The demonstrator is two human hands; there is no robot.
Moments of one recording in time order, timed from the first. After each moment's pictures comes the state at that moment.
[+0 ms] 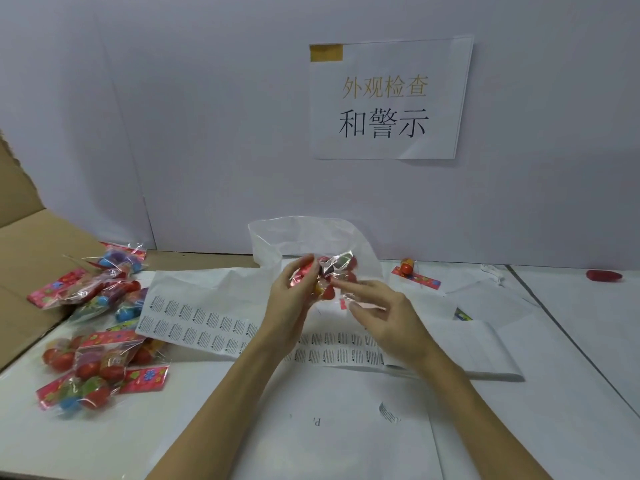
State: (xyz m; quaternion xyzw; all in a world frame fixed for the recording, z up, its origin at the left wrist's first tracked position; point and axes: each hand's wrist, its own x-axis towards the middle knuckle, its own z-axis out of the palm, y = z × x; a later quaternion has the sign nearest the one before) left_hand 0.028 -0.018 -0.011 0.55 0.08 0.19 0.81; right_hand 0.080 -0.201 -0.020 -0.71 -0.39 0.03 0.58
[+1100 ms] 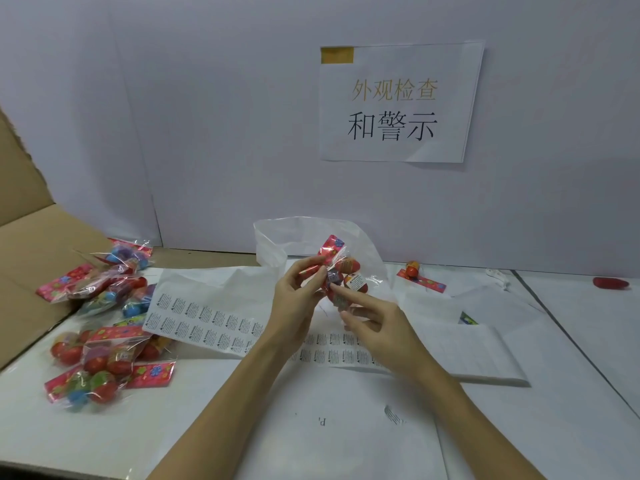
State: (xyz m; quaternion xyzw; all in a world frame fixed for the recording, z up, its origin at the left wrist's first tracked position) left_hand 0.032 -0.015 -0.017 0.55 0.07 0.24 0.80; right_hand 0.069 -0.187 -0.030 -0.74 -0.37 0.07 0.56
